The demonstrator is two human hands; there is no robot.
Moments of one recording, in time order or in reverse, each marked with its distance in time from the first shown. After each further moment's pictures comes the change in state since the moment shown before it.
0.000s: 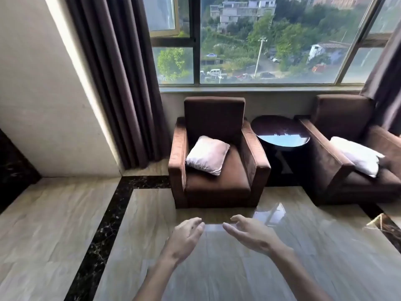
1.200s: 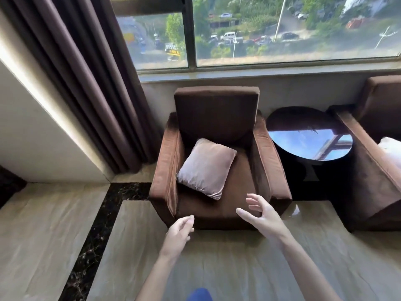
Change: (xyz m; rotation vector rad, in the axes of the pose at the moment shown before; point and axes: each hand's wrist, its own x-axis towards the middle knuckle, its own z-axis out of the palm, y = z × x) left_hand 0.439 0.069 0.035 -0.559 0.061 -0.393; right_hand 0.445 0.128 -0.169 0.683 0.106 0.024
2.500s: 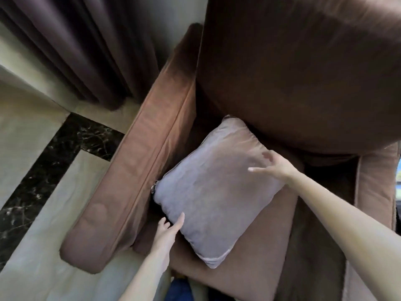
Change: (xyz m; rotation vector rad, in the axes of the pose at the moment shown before) left_hand 0.633 -0.115 0.046 -0.560 0.333 -0.738; right_hand 0.825 0.115 0.115 -0.649 -0.467 0.269
